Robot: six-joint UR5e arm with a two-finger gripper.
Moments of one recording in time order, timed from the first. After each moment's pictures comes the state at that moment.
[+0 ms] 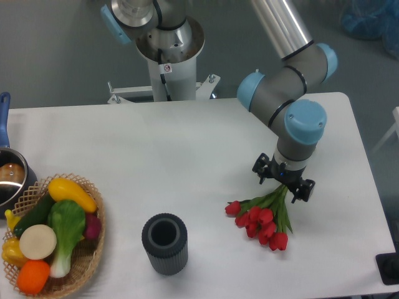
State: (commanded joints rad) arm 2.64 -2.12 -1.63 -0.94 1.53 1.28
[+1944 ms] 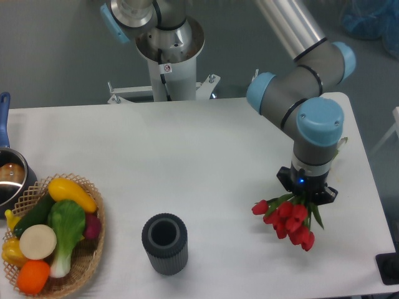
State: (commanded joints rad) arm 2.65 -2.10 -1.37 -1.04 1.60 1.25
